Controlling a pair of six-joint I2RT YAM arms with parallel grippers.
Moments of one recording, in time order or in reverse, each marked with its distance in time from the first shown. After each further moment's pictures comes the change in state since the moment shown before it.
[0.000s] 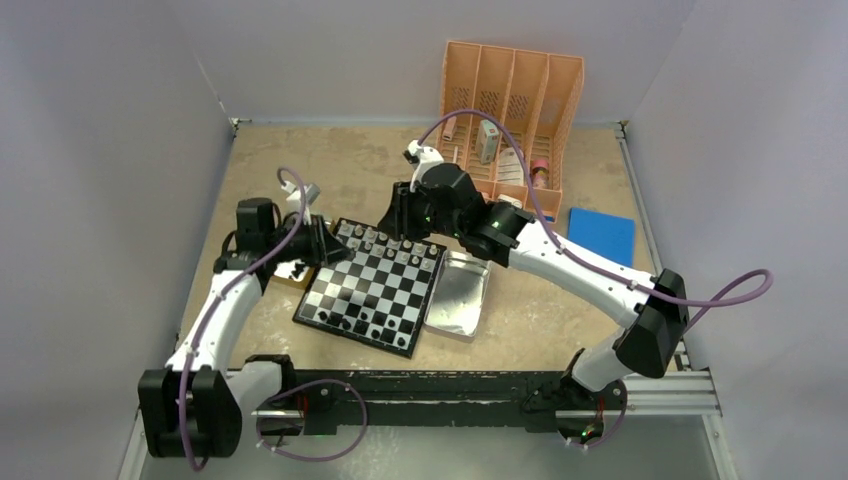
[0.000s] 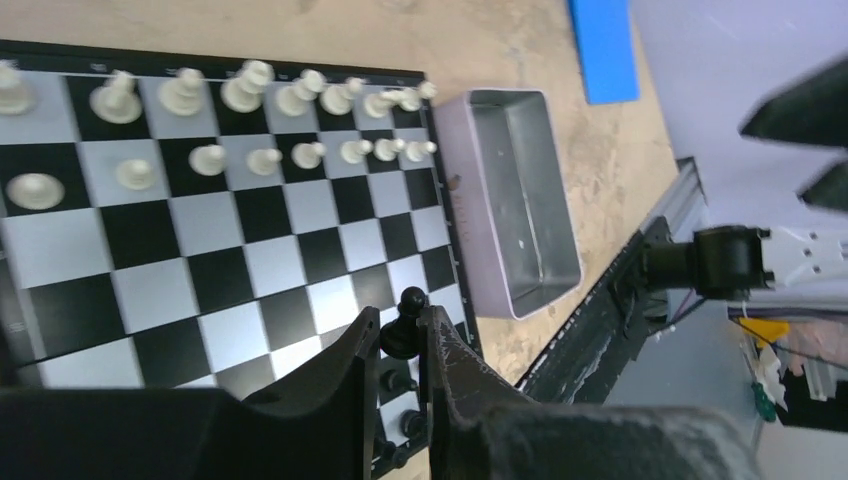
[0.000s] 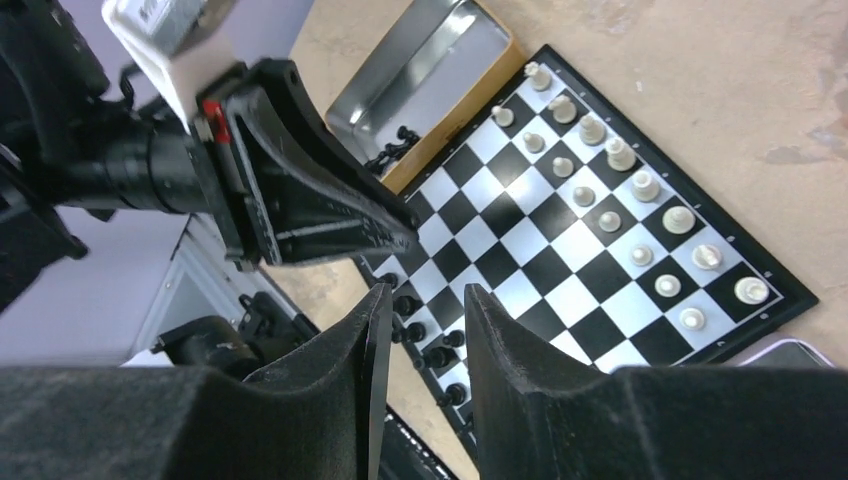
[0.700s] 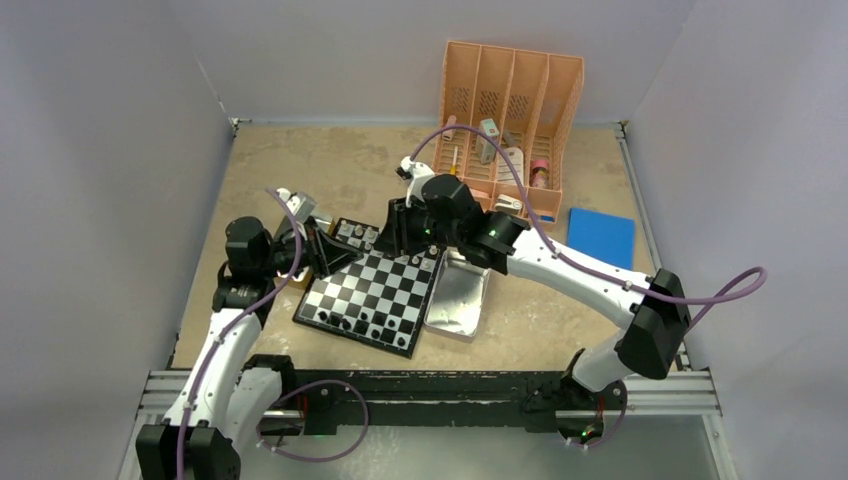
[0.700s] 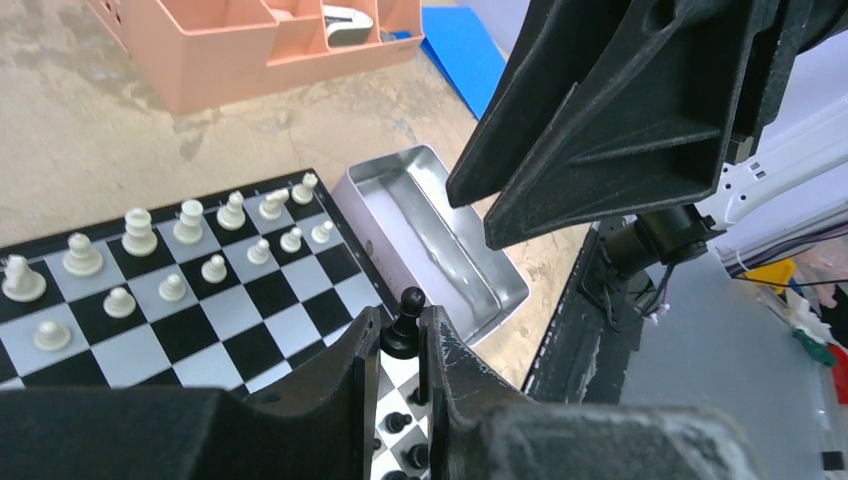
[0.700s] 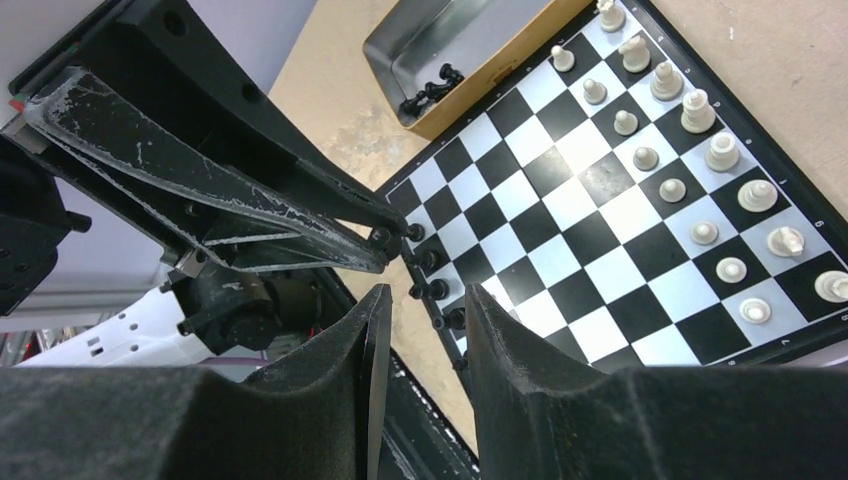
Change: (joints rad) left arm -0.038 -0.293 -0.217 0.387 0.200 -0.105; right arm 0.000 -0.011 -0.097 0.076 -0.164 -0.015
